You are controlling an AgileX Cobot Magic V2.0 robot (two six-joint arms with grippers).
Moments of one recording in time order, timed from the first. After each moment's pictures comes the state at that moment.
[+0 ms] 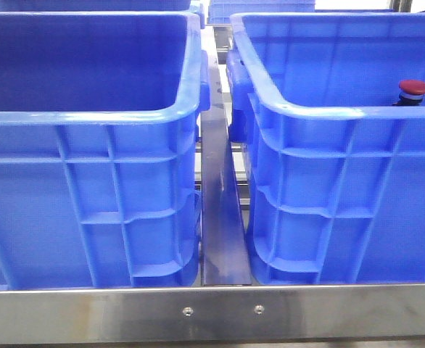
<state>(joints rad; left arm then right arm) 0.08 -0.01 0.00 0.01 0.13 0.00 -0.15 0.10 -0.17 1.81 0.29 -1.75</state>
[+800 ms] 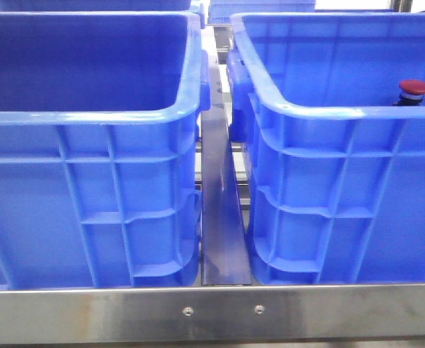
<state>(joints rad) 0.08 -0.01 0.00 0.01 0.09 0.00 -0.15 0.10 -0.17 1.81 0.28 -1.75</state>
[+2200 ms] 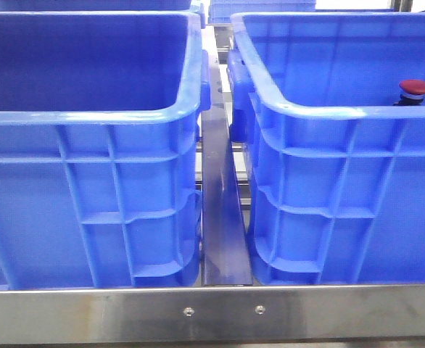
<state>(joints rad) 0.08 -0.01 0.00 0.01 0.09 0.00 -0.06 0.01 0.02 -0.10 -0.12 0.07</state>
